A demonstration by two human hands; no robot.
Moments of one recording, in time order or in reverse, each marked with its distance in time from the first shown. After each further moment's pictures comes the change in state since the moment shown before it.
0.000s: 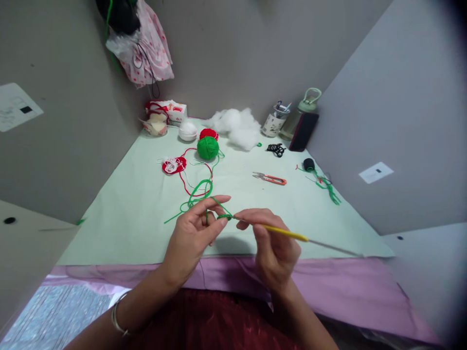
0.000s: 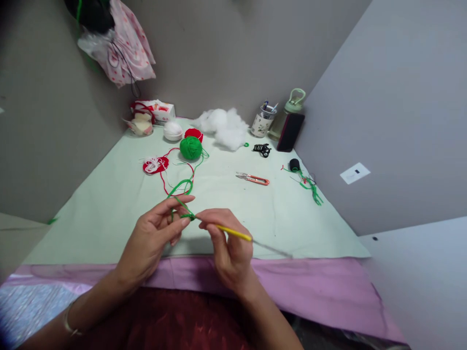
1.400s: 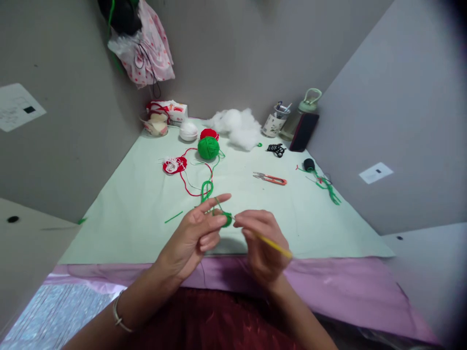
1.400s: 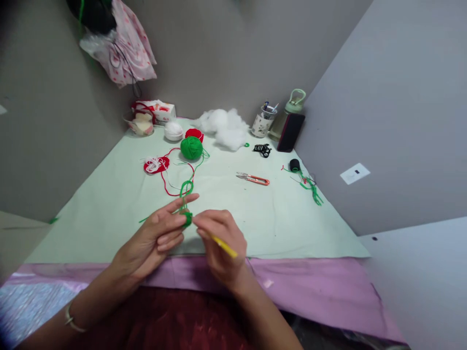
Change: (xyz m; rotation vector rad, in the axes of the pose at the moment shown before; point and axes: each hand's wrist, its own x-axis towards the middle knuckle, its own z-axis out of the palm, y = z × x) left_hand 0.003 0.015 0.001 -0.495 -0.117 -0.311; right_hand -0.008 0.008 0.005 -0.200 0.025 -0.144
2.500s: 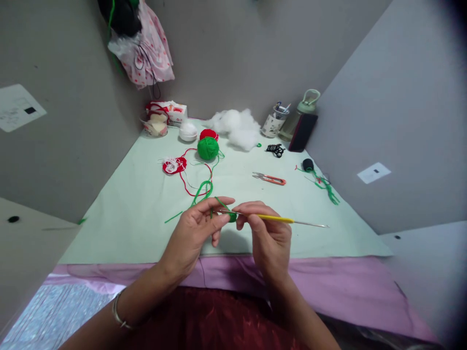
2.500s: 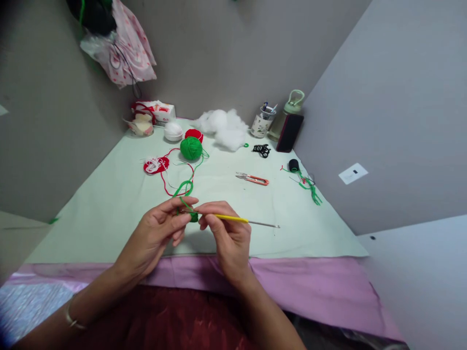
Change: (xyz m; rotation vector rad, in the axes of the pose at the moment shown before) left_hand 0.005 -0.007 0.000 0.294 0.026 0.224; right_hand 0.016 0.001 0.006 0.495 0.051 0.362
